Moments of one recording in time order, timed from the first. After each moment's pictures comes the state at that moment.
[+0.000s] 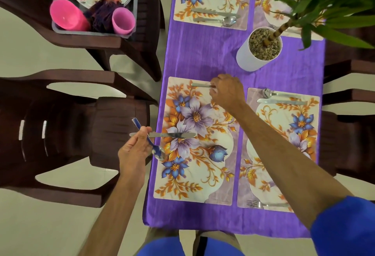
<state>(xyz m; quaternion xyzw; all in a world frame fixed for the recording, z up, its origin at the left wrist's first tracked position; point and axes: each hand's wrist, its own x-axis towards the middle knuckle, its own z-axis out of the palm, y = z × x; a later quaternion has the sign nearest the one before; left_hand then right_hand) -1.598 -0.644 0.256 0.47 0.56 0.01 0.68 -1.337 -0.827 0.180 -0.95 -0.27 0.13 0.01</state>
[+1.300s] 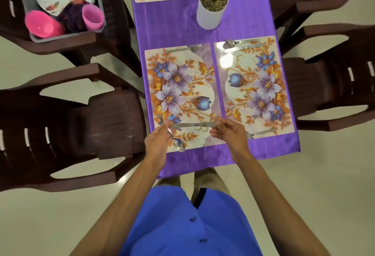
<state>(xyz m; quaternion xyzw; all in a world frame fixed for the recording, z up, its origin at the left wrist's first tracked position) -1.697 -0.719 0.262 0.42 0.51 -0.14 0.73 -1.667 -0.948 0.254 -0.65 0.30 0.20 0.66</state>
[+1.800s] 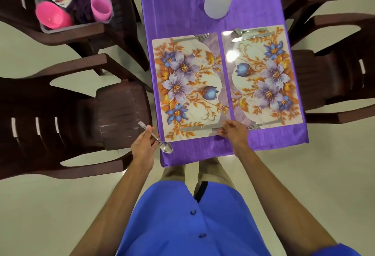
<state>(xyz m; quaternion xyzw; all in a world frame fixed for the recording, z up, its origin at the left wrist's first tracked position) -1.758 -0.667 0.239 0.44 0.58 -0.09 0.67 -1.699 -0.953 0.188 -0.71 0.38 0.21 0.56</state>
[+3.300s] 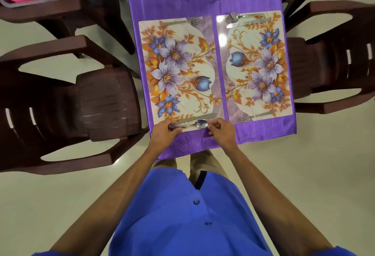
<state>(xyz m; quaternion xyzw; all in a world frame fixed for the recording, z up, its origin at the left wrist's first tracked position) -1.736 -0.711 0.178 0.81 0.20 -0.32 0.44 -1.718 -0.945 0.178 -0.85 0.24 0.27 0.38</state>
